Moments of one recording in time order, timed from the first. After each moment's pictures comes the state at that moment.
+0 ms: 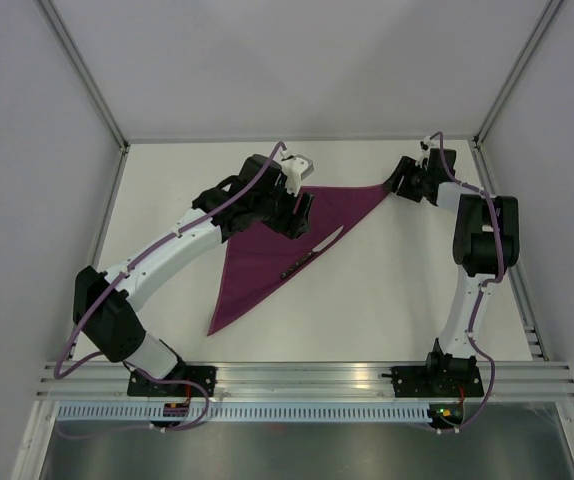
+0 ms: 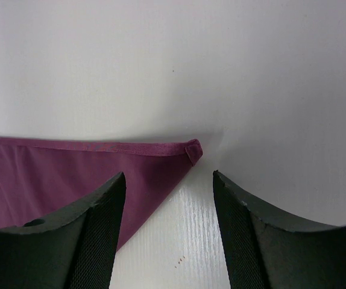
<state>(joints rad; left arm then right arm) -0.69 1.54 1.41 -0.57 0.15 -0.08 -0.08 2.15 1.41 0.02 -0.39 0.35</state>
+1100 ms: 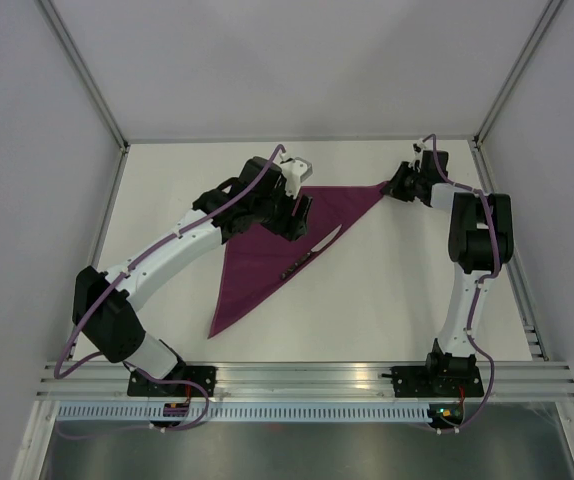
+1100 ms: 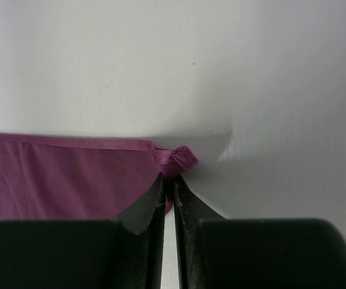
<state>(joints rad) -0.69 1.54 1.40 -0.57 0.13 -0.08 -0.06 2.19 1.42 0.05 -0.42 0.40</state>
